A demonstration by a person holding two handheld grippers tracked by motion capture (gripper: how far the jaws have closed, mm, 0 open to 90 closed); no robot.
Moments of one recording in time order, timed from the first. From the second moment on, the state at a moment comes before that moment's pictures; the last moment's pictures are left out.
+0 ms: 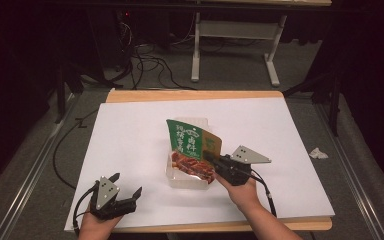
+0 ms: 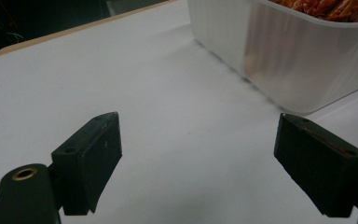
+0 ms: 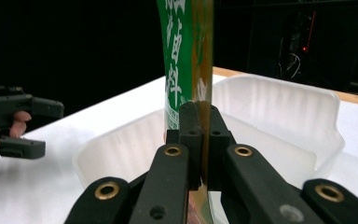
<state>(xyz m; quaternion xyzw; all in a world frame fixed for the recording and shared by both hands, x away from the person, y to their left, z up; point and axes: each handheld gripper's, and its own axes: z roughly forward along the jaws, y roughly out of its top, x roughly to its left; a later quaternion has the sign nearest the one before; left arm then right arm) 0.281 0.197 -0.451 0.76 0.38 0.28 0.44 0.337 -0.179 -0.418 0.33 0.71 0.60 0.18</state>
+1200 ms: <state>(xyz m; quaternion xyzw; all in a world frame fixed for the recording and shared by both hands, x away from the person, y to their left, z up) 0.281 0.197 -0.452 0.76 0.38 0.28 0.44 0.303 -0.274 -0.413 0.36 0.71 0.56 0.22</state>
